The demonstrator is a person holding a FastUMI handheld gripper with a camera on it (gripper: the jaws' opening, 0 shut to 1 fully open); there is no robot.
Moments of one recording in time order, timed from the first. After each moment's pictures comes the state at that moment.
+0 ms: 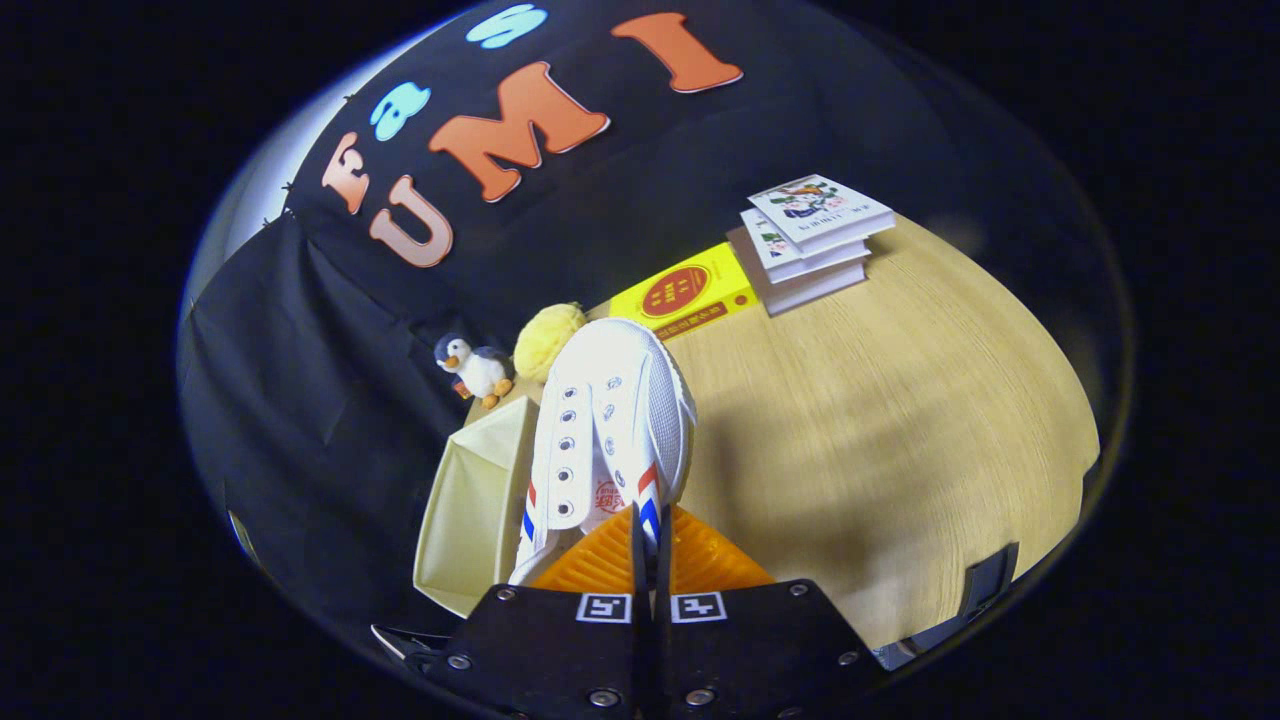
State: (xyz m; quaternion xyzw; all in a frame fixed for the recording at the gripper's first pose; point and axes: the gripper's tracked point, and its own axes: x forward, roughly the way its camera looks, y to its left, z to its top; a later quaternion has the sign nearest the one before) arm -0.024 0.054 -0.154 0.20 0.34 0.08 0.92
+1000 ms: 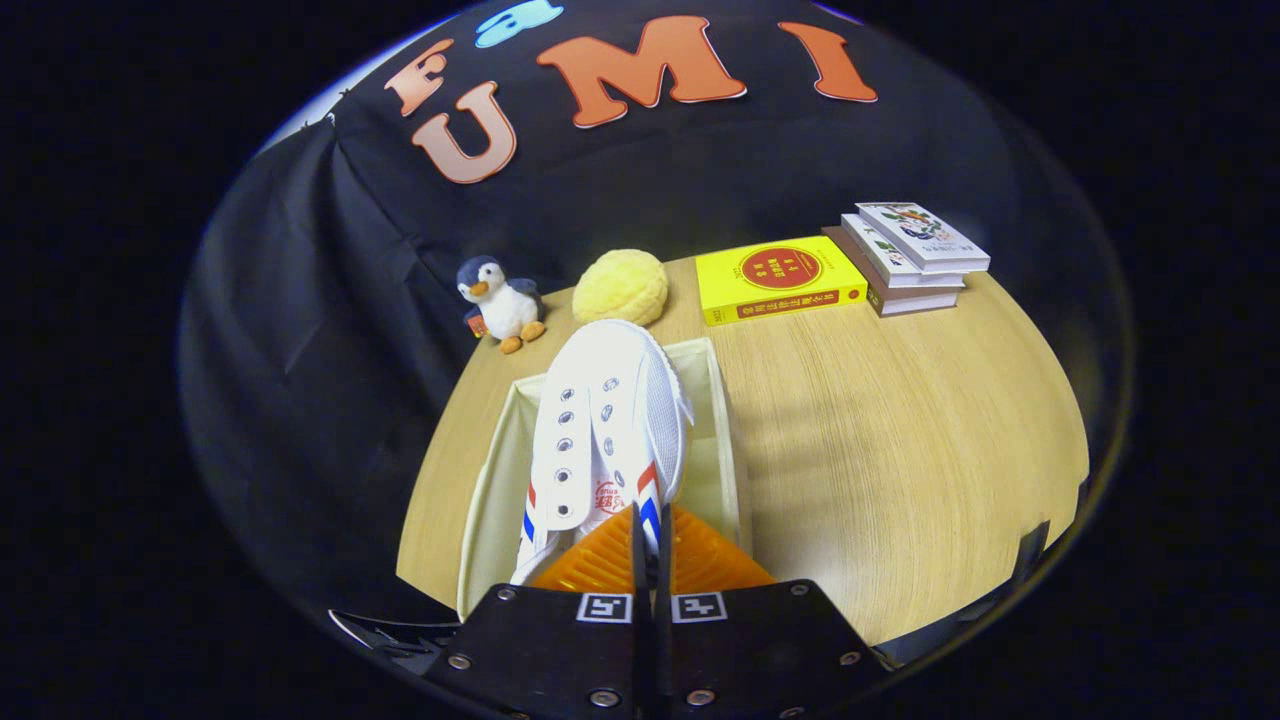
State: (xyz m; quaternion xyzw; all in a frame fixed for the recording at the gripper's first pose) arm -0.008 0.208 -0.195 0.07 0.40 0.03 0.91
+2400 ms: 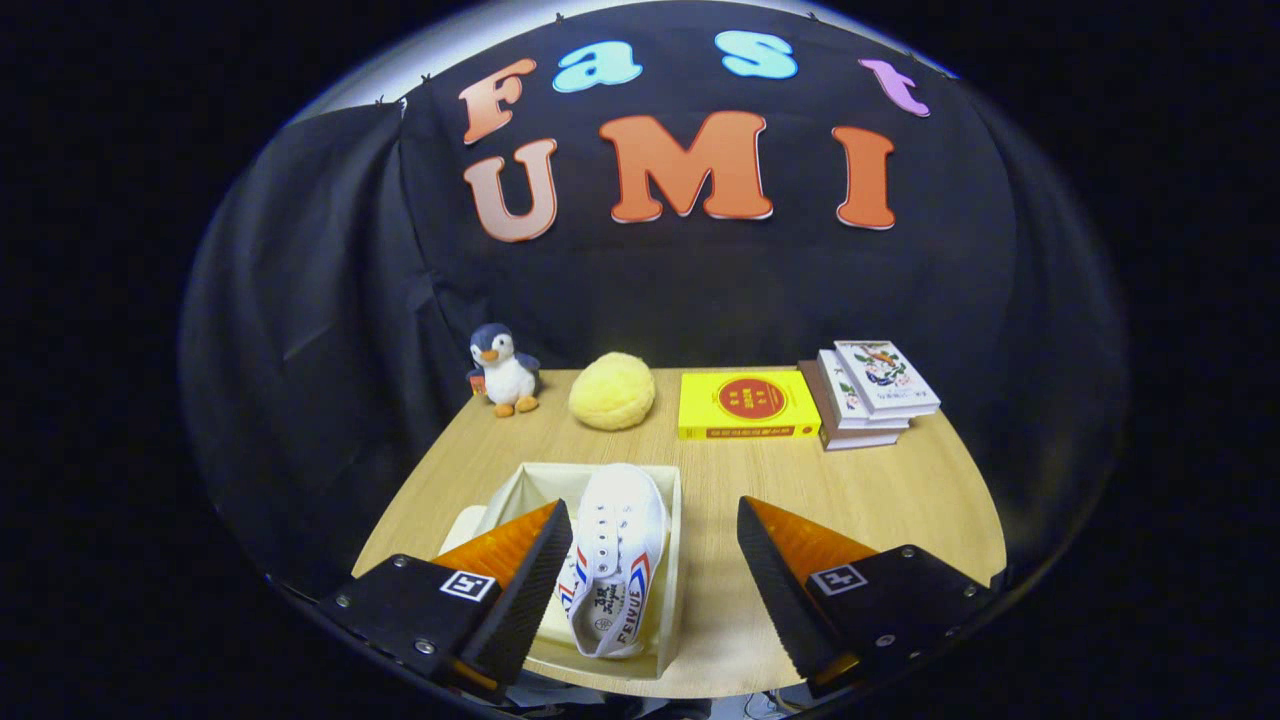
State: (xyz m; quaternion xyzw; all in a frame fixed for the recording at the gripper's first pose) arm -0.006 0.182 -0.032 -0.01 0.23 0.03 0.97
